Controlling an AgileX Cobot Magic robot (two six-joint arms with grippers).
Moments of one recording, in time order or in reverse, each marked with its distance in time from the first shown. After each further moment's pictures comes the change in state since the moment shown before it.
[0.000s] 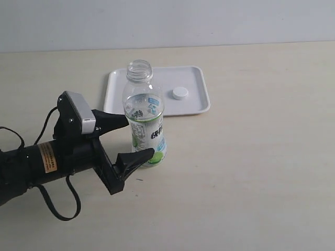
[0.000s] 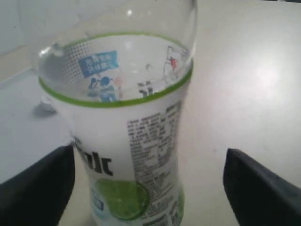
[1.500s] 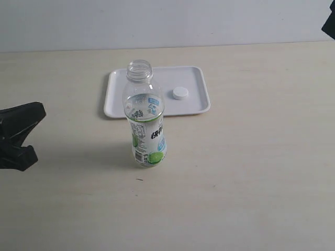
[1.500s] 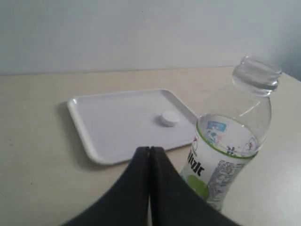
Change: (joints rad) left arm 0.000 -0.938 0.323 -0.461 0.563 -0.279; right arm 0.000 -0.574 0.887 0.206 -0.971 0.215
